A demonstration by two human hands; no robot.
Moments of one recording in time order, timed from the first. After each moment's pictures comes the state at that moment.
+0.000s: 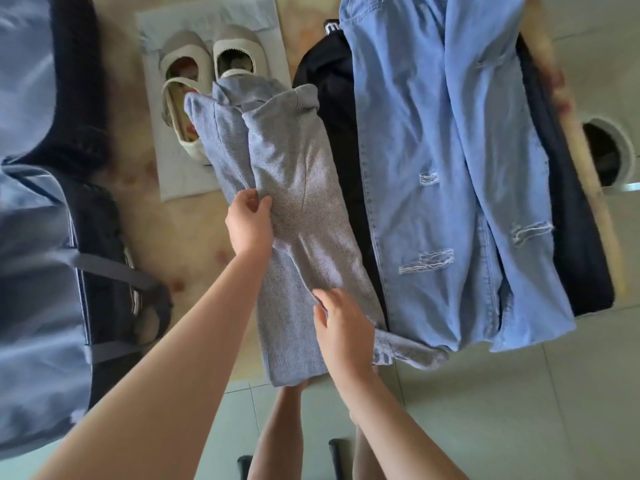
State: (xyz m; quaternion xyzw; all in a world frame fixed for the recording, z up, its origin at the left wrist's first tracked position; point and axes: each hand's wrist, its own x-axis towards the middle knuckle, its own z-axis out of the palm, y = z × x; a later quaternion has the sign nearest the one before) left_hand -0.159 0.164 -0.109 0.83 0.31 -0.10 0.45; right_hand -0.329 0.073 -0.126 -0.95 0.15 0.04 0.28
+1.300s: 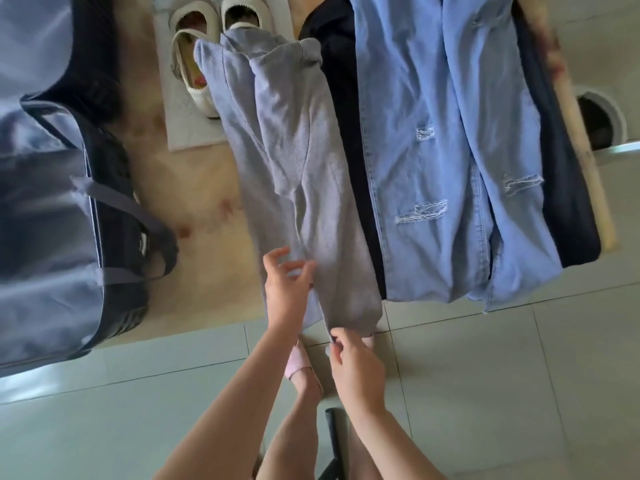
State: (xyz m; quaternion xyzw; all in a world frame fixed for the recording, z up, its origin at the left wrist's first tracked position) left_hand -0.349 0.157 -0.119 0.75 0.31 -0.18 0.55; right_hand -0.477 0.076 -0.138 -0.93 0.19 0.14 0.28
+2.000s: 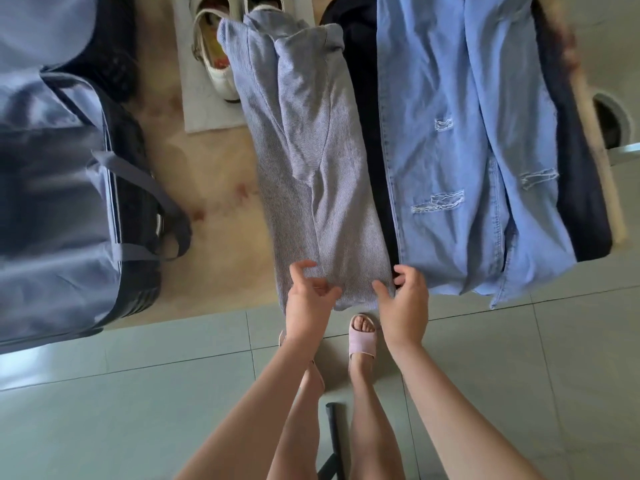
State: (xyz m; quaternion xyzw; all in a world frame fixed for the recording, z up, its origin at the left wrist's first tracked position) left_hand -0.391 0.166 -0.129 0.80 0.22 -0.24 0.50; right_hand -0.424 0.030 -0.153 -0.87 0.34 0.03 0.35
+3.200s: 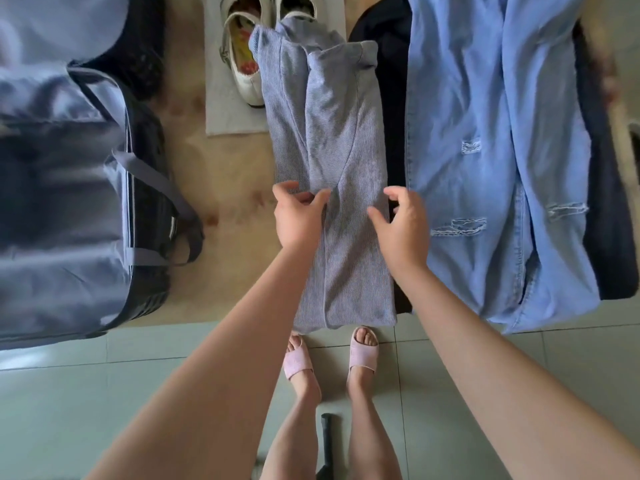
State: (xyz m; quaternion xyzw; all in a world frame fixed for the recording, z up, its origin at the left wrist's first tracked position) left_hand -0.244 0.171 -0.113 0.78 0.31 -0.11 0.53; right_hand -0.278 0.030 -0.131 -0.91 0.19 0.00 0.37
